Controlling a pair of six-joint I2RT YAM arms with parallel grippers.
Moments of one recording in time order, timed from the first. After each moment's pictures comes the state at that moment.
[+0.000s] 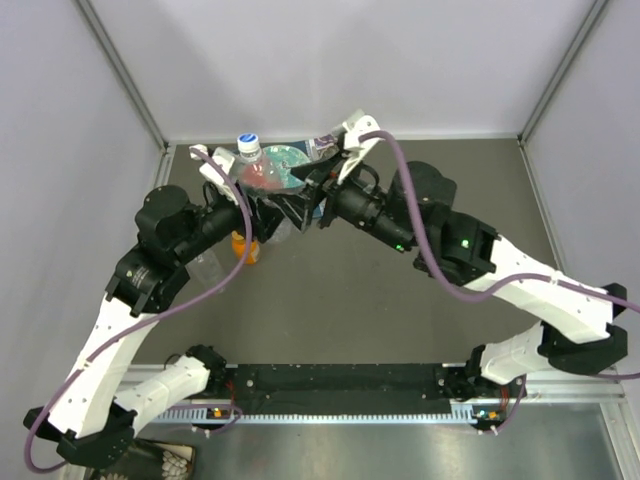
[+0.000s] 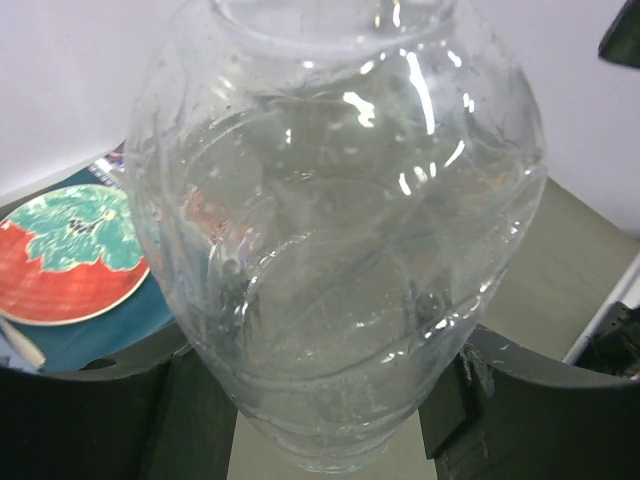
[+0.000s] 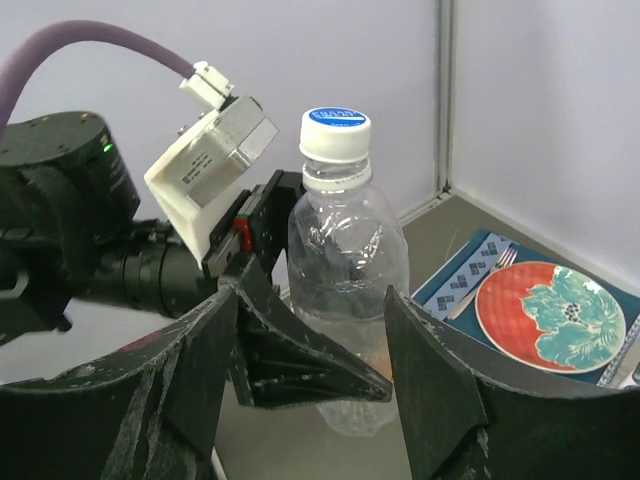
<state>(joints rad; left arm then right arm) -0.51 0.89 1.26 -0.48 0.22 -0.13 1.23 1.40 1.74 -0.20 0.24 0.15</state>
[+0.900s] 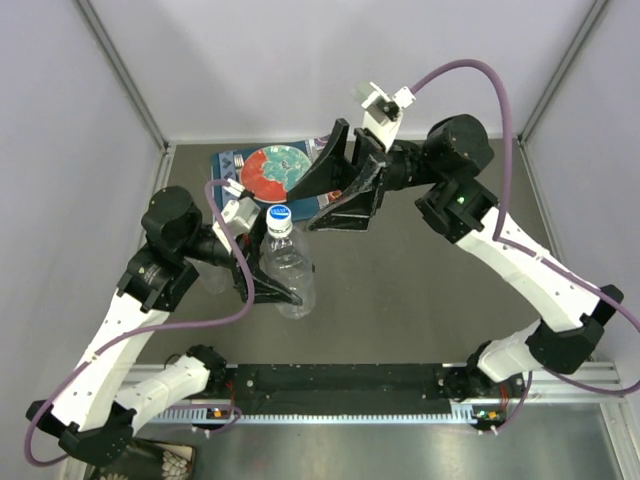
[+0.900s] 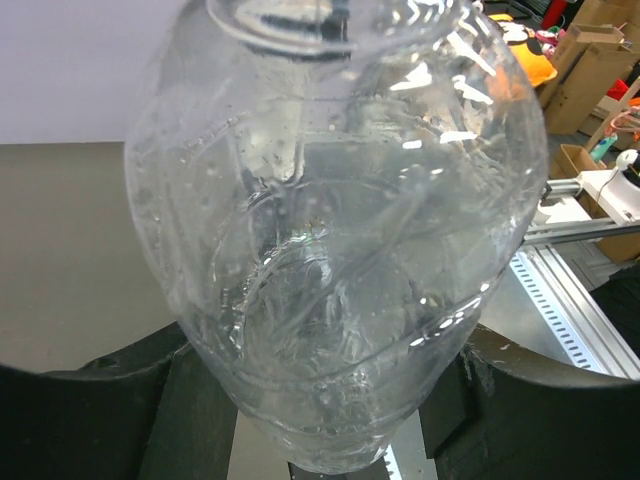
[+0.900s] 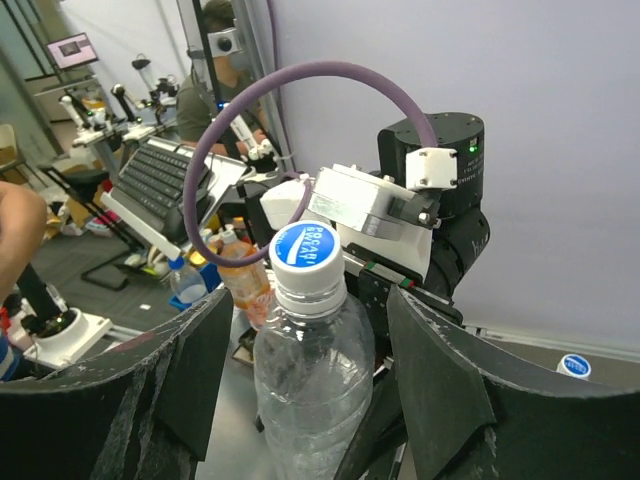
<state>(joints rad) -0.53 0.90 1.20 -0.29 1.32 -0.18 0.84 1.42 1.71 0.27 -1.05 0.67</state>
